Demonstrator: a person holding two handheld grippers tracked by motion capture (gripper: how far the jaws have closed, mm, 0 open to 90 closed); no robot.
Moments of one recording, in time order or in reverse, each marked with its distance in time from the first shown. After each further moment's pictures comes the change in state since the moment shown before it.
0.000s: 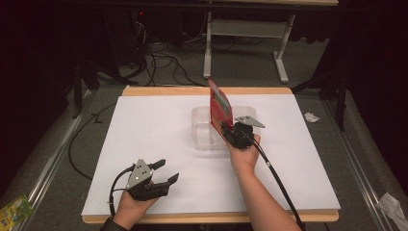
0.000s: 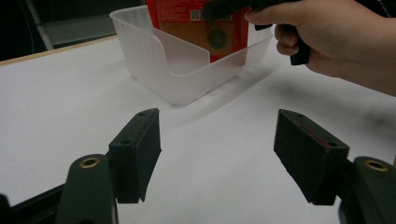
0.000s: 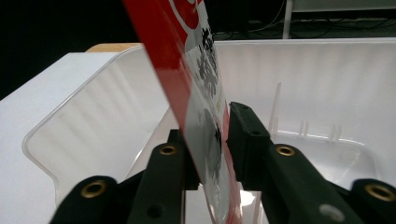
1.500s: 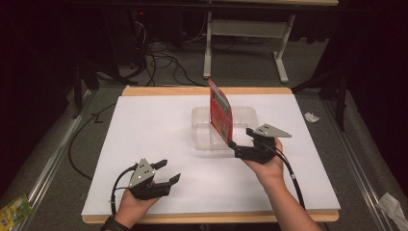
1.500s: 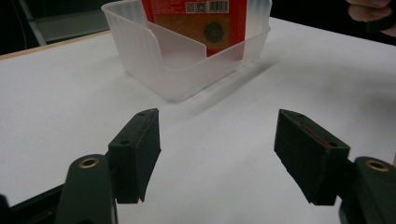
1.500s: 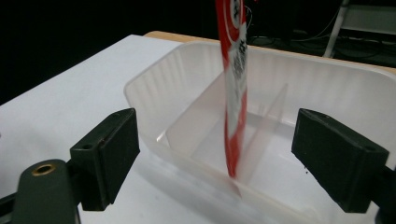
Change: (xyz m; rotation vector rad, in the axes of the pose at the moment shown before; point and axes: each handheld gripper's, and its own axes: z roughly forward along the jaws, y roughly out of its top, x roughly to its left) left arm 0.001 0.000 0.006 0.011 -0.013 -0.003; right arm -0.017 0.004 -0.088 0.015 0.182 -0.159
